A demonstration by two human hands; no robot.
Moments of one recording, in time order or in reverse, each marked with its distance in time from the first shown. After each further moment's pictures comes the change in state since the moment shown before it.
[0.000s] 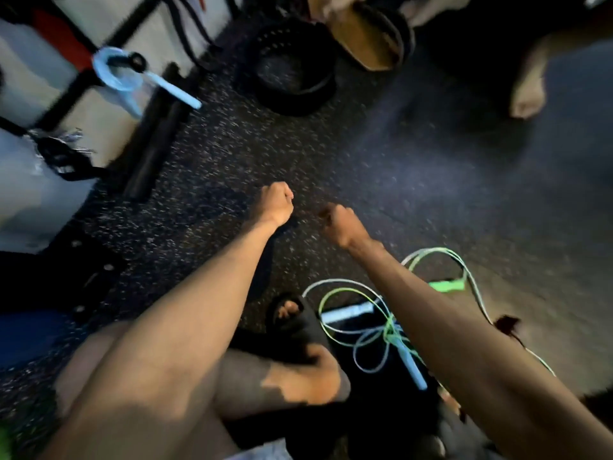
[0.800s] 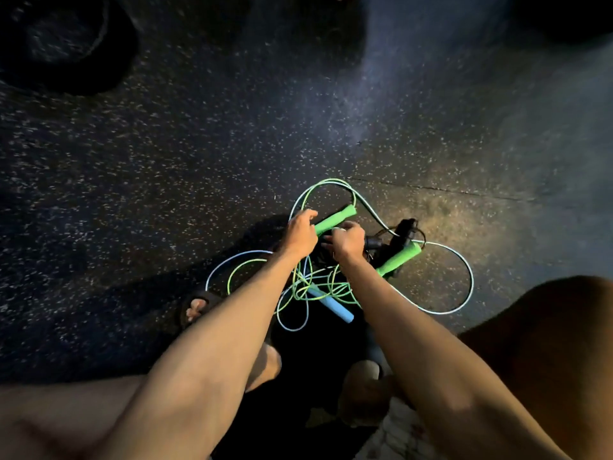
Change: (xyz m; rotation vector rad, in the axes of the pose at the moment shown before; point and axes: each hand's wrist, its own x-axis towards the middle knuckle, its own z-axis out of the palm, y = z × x) left_hand -0.100 0.119 0.307 0.030 -0.415 0.351; right_hand -0.116 0.263 0.039 1.166 0.500 0.976
